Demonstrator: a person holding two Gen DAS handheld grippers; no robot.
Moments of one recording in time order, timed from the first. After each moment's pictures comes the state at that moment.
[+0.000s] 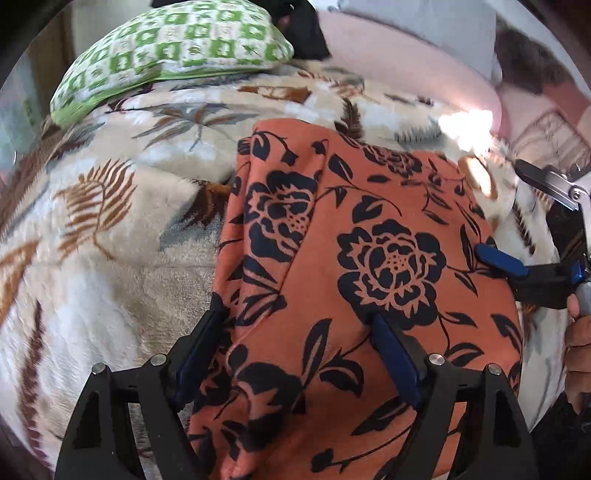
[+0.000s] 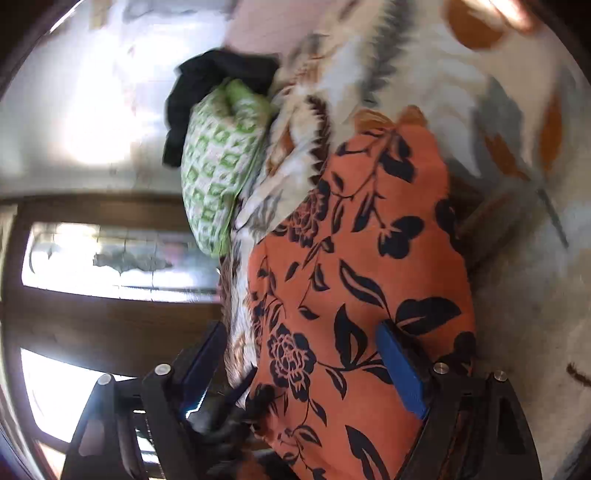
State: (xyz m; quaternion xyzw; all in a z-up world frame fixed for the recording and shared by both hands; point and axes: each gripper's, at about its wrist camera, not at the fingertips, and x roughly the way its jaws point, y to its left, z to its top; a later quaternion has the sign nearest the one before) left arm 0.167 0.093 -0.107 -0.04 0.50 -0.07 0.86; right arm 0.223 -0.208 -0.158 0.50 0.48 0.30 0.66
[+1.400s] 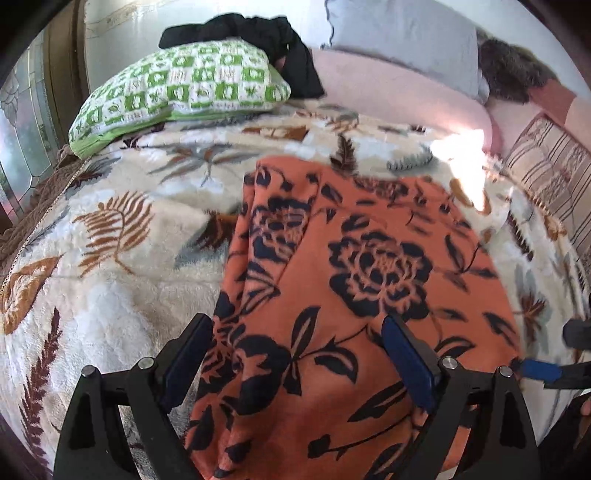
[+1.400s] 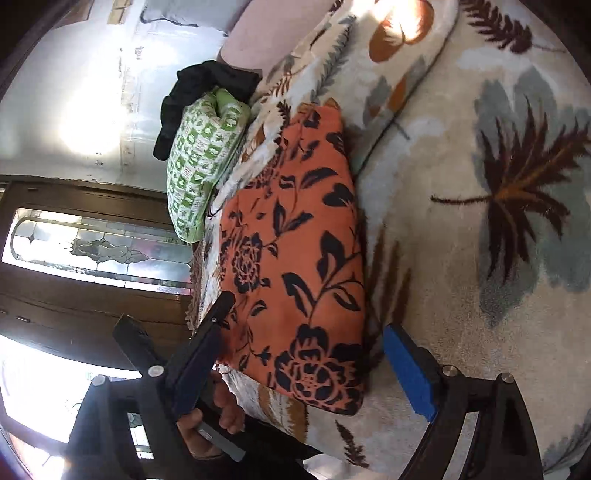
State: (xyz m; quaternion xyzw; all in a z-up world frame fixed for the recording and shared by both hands) left arm 0.145 0.084 -0.100 0.00 0.44 -0.05 0.89; right arm 0.100 -0.241 -0.156 0.44 0.49 0.24 0.71
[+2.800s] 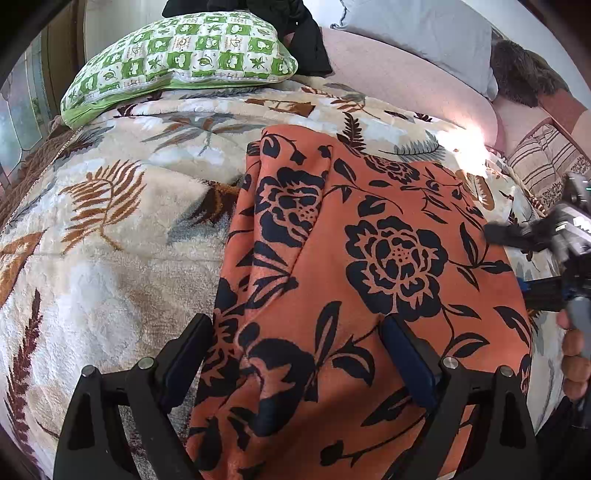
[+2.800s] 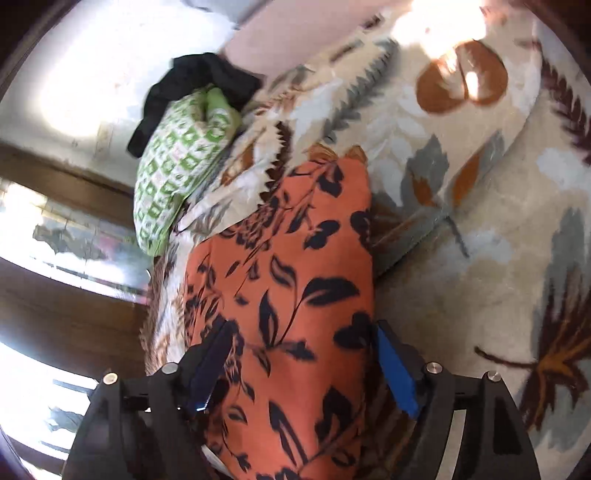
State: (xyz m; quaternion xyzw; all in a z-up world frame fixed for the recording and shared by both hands) left arm 0.155 0.098 -0.112 -0.04 0.48 -0.07 0.87; right arm 0.216 -0.205 -0.153 0.36 0.53 0.19 0.75
